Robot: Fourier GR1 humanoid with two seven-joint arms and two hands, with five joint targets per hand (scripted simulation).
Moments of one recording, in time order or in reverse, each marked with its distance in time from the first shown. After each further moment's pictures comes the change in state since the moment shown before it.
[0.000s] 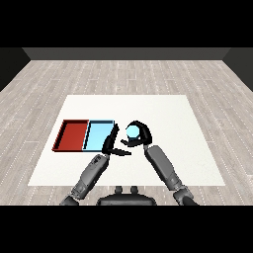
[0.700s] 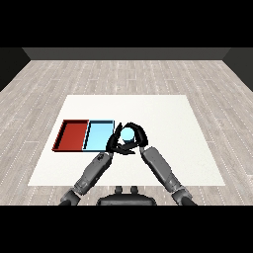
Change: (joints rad) left arm -0.085 0.000 -0.067 0.101 0.093 0.027 -0.026; right arm 0.003 0.019 0.079 -0.056 0.014 -0.047 0.033
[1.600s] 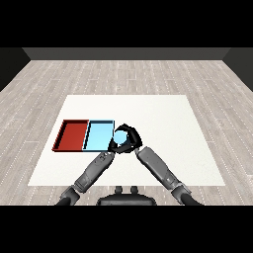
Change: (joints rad) left arm -0.045 0.016 -0.075 0.016 -0.117 0.162 0.038; right arm -0.061 -0.006 0.119 0.038 -0.041 -0.046 -0.005
